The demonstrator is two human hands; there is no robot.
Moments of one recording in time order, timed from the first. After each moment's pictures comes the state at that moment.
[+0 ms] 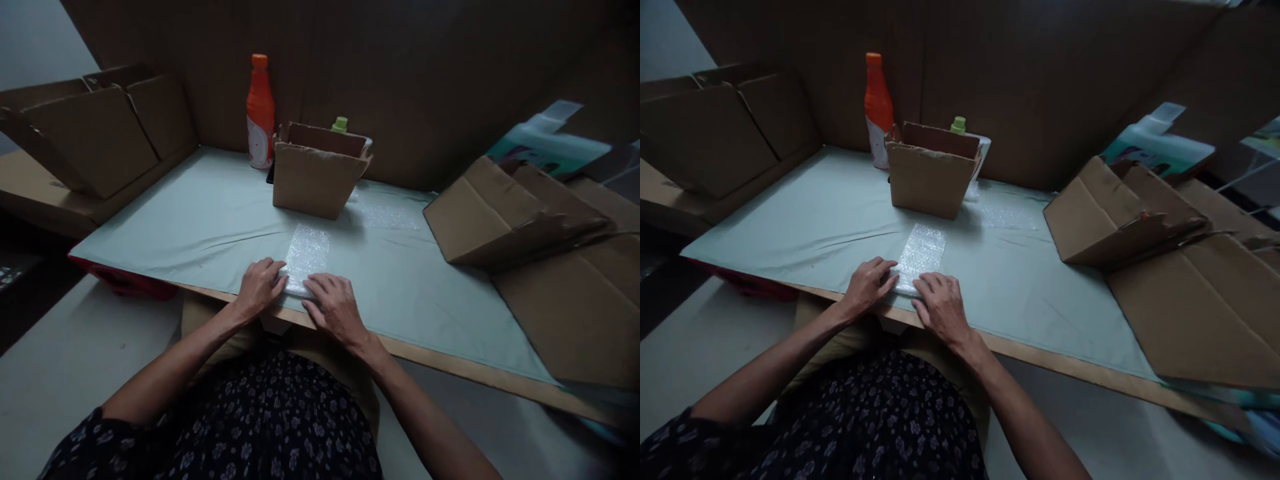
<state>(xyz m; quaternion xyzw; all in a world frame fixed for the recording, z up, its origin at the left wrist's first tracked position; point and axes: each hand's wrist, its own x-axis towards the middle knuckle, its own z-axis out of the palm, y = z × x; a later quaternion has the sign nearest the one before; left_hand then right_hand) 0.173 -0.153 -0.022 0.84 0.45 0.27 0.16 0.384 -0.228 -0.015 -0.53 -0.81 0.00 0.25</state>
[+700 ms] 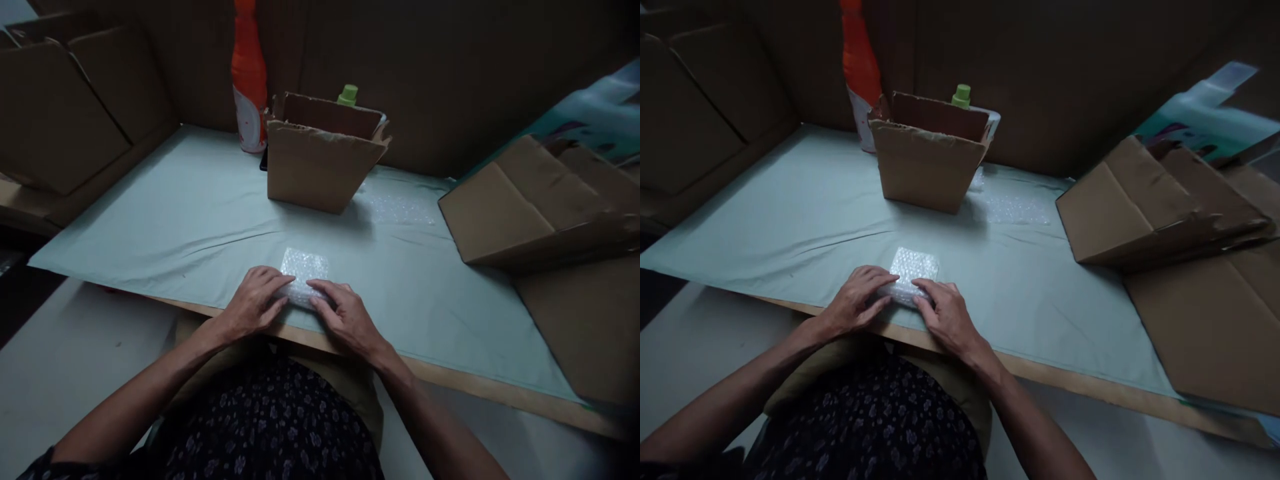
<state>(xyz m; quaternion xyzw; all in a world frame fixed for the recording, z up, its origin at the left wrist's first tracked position) 0.166 -0.145 -0.019 0.89 0.30 0.29 0.20 0.394 -0.212 -0.003 -0.57 -0.75 0.18 0.29</state>
